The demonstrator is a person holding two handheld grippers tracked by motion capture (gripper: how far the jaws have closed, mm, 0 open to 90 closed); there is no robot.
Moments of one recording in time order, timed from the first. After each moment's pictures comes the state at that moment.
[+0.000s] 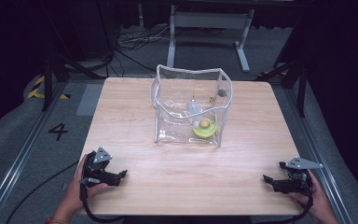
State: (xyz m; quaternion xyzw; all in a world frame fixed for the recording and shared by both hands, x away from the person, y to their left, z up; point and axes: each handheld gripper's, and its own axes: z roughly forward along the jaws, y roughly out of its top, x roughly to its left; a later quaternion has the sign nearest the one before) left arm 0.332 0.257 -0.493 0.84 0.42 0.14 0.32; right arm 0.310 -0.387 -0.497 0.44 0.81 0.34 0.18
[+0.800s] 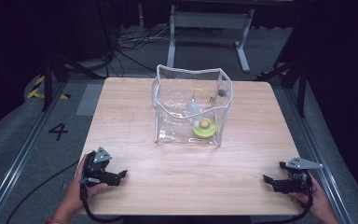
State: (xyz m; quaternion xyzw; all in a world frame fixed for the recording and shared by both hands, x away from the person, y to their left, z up) left arm 0.333 0.257 -0.493 0.84 0.42 0.15 0.32; right arm 0.310 -0.387 -0.497 0.45 0.81 0.34 0.18
